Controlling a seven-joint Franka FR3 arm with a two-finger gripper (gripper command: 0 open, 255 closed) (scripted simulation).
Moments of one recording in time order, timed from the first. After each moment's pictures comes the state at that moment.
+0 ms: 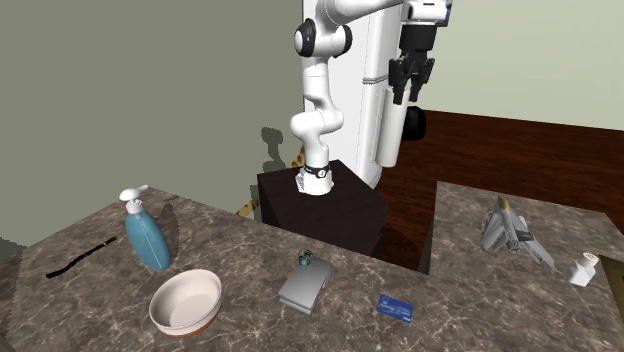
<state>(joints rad) 0.16 -0.11 -0.07 -1.50 -0.04 1.39 -0.15</state>
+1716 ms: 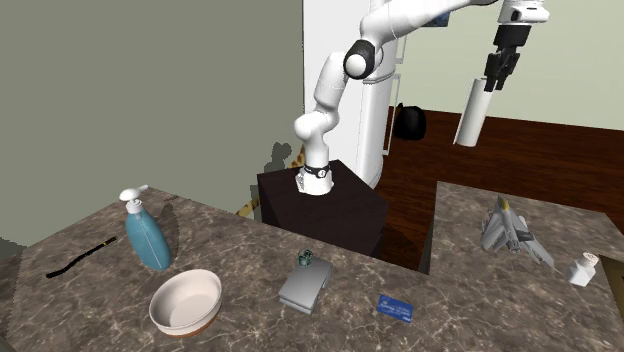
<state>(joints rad) 0.53 0.37 0.24 -0.85 -0.12 1.19 0.48</state>
